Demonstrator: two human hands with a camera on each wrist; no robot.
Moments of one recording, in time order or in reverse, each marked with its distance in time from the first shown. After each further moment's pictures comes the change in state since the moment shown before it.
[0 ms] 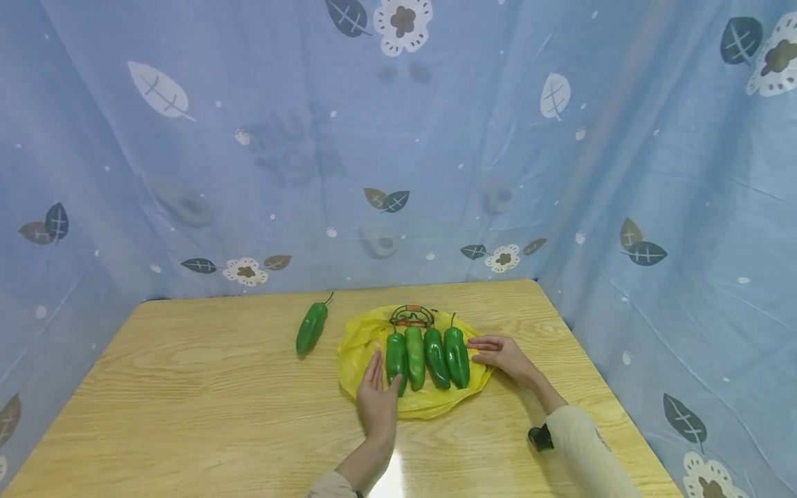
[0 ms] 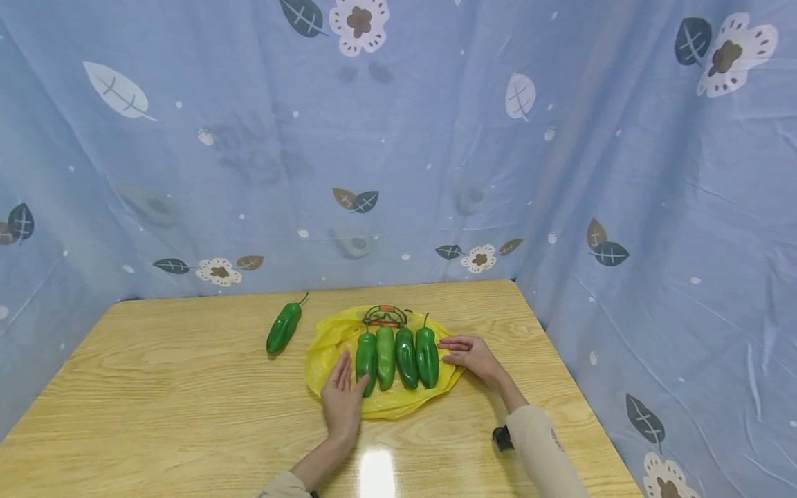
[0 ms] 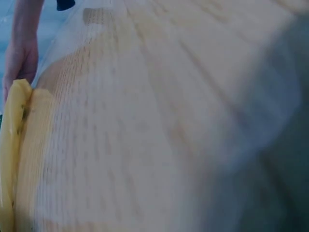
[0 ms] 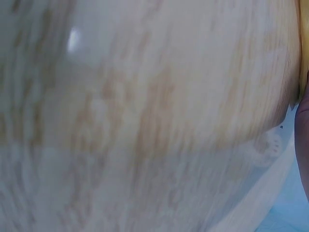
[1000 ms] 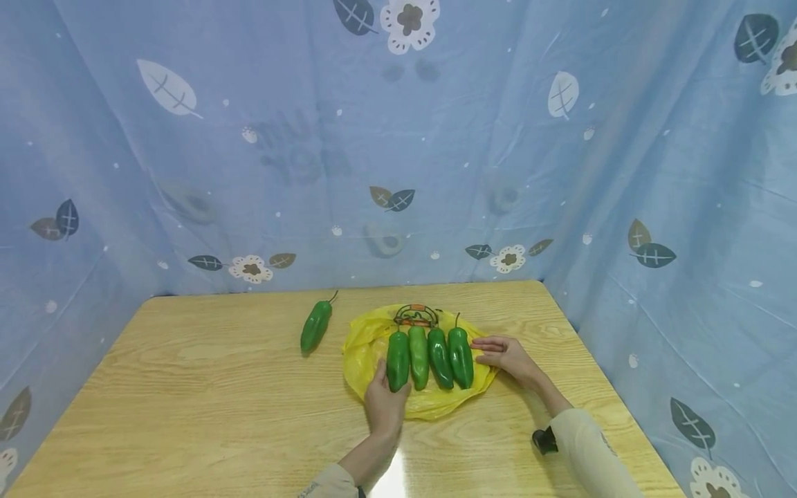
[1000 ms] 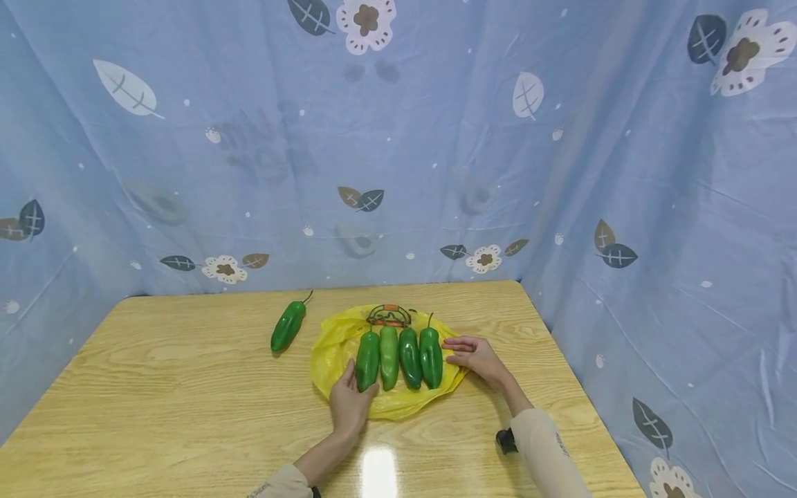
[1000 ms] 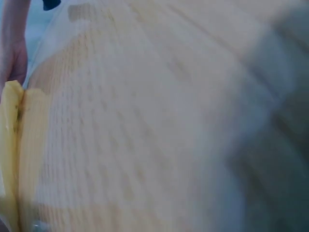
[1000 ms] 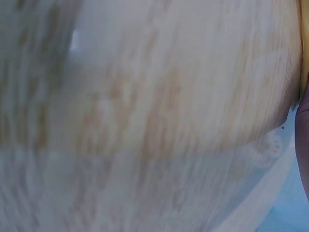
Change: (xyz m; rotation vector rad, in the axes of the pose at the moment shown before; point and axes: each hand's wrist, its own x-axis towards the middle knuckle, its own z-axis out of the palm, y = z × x) left_hand -0.001 0.001 0.002 0.217 -0.042 0.045; right_hand -0.001 -0.001 -0.001 0.022 0.003 0.016
